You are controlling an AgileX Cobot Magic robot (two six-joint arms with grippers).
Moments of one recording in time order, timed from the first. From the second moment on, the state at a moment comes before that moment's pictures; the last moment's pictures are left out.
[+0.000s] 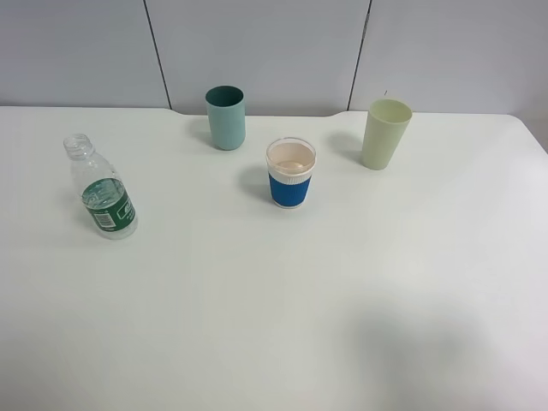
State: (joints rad) left arm 0.07 -0.01 -0.50 0.09 1.06 -0.07; right arm -0.06 0.00 -0.50 -0.03 1.07 -0.01
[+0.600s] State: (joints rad) left arm 0.07 -0.01 -0.50 0.09 1.06 -0.07; right arm -0.06 0.00 -0.50 -0.03 1.07 -0.01
